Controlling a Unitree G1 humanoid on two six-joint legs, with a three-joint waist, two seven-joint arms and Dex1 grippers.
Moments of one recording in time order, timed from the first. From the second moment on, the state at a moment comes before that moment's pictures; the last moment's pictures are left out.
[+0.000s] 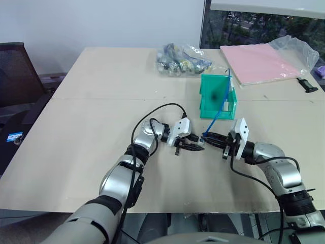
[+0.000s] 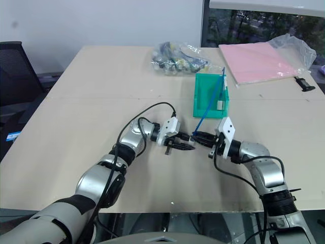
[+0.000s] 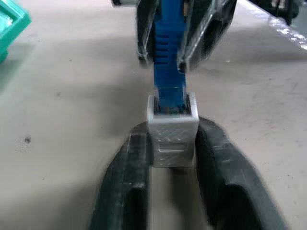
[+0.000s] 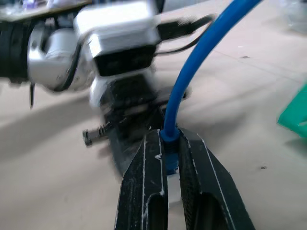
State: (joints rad) left arm -0.84 0.17 -0.21 1.04 -0.03 -0.37 -1.41; right arm -0.25 -0.47 0.09 -0.10 0.47 0.31 0.91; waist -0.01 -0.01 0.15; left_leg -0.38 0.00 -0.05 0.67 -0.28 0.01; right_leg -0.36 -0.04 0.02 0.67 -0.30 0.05
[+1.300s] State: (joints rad) left arm -0.46 0.30 -0.03 -0.38 -0.28 0.77 -0.63; right arm -0.95 -0.56 -0.18 0.61 0.32 0.30 0.53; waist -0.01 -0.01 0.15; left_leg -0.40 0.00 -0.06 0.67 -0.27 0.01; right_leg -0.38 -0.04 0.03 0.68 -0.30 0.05
